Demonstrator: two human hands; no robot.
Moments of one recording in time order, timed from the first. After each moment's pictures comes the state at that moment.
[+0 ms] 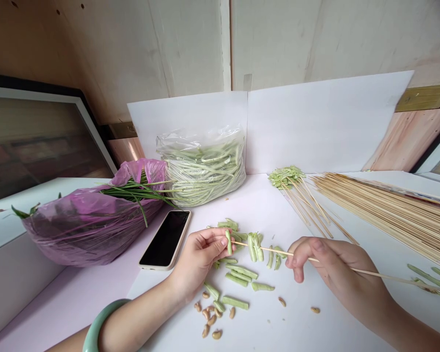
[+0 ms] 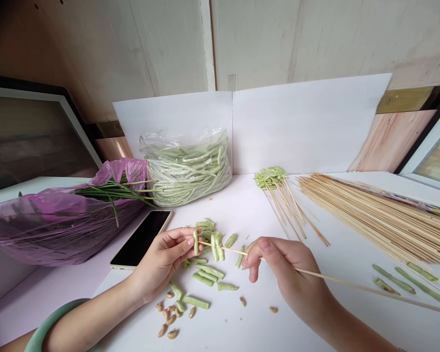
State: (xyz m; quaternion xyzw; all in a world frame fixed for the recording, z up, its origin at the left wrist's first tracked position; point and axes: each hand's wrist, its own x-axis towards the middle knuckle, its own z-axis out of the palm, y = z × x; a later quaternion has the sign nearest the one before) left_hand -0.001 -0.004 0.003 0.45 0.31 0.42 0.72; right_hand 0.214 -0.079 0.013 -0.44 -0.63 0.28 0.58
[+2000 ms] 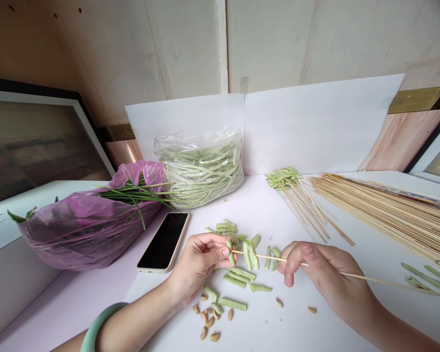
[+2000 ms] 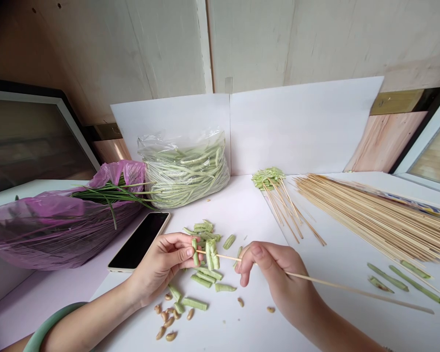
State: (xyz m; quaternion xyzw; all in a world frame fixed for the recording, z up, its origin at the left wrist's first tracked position) left_hand -0.002 -0.006 0.002 0.45 0.31 0.40 0.74; right_hand 0.212 -0.078 -0.002 -0.40 -0.62 0.35 0.58
